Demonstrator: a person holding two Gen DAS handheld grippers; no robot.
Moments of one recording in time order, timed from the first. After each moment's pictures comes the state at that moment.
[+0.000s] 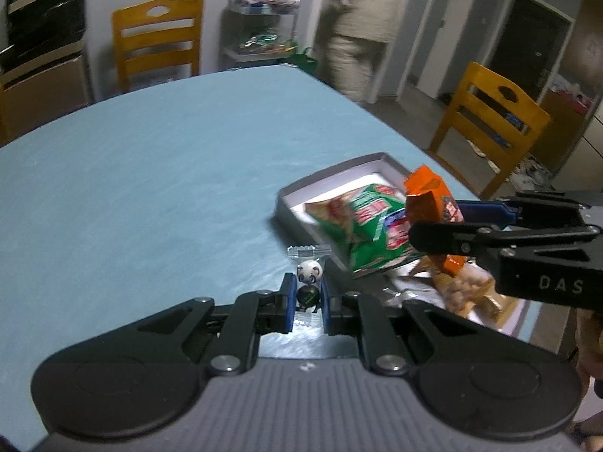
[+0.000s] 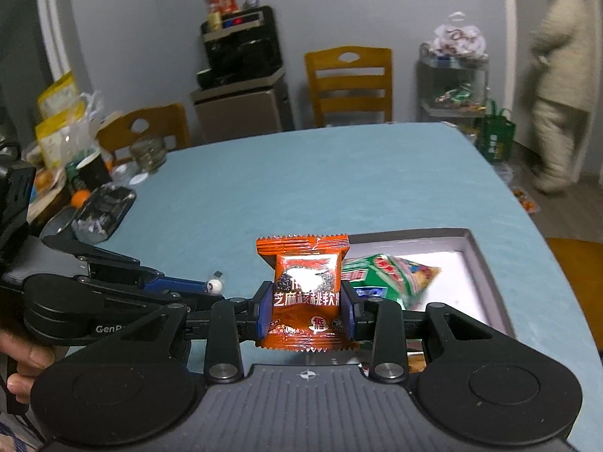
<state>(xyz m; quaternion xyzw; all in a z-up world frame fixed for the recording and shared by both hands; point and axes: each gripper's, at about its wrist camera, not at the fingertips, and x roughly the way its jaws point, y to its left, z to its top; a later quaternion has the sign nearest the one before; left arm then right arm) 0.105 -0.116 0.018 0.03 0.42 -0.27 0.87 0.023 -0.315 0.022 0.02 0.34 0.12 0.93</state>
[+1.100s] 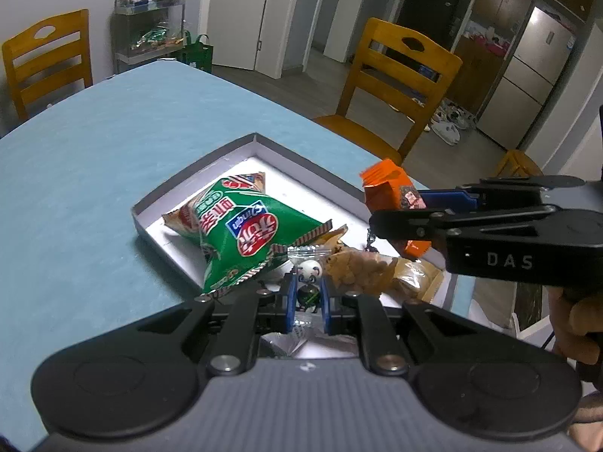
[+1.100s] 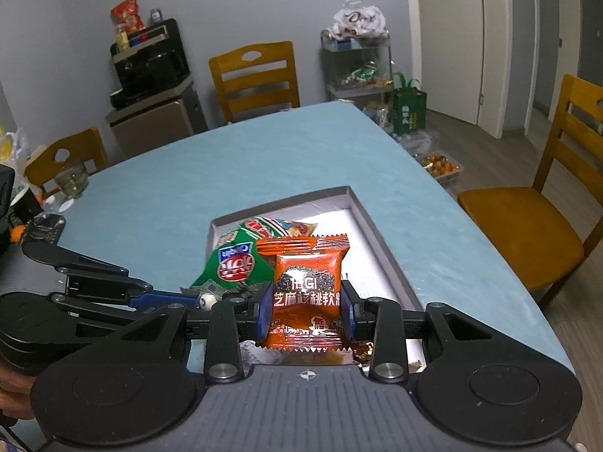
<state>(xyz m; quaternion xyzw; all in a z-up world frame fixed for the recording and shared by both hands) 0.100 -0.214 0.000 0.09 0.42 -0.41 0.80 -0.016 -0.378 0.007 0.06 0.36 -0.01 0.93</state>
